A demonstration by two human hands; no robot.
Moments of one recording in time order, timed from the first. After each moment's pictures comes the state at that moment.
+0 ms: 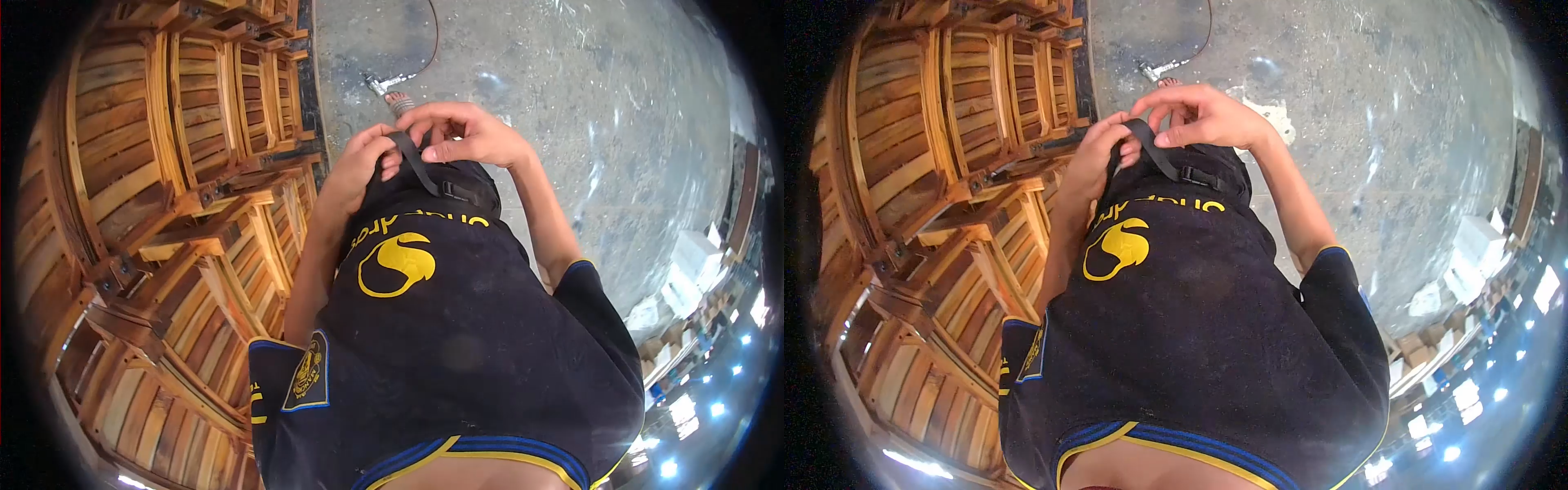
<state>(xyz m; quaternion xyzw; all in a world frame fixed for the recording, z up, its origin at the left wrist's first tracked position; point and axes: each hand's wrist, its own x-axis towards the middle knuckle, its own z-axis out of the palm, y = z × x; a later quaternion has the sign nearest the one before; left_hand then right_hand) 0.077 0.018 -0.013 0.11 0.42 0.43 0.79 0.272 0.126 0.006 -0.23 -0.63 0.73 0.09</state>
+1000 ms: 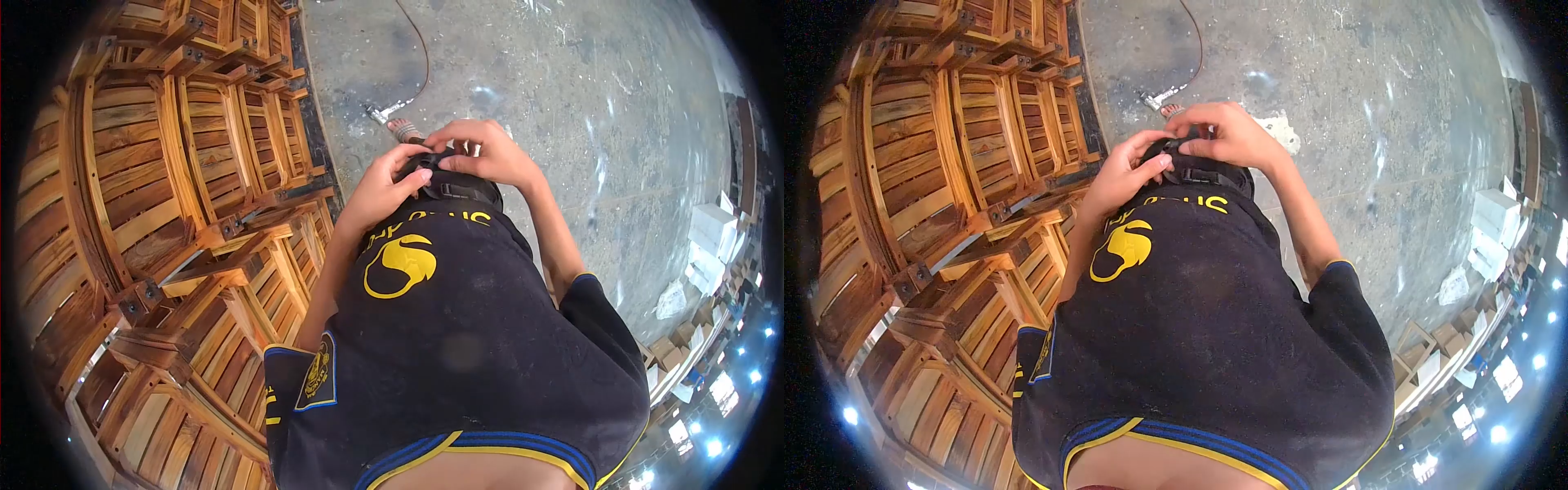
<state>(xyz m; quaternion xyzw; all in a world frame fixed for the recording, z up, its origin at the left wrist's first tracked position) 0.086 0.015 0.003 0.36 0.46 0.34 0.73 0.290 0.098 0.023 -0.30 -0.76 0.54 0.19</state>
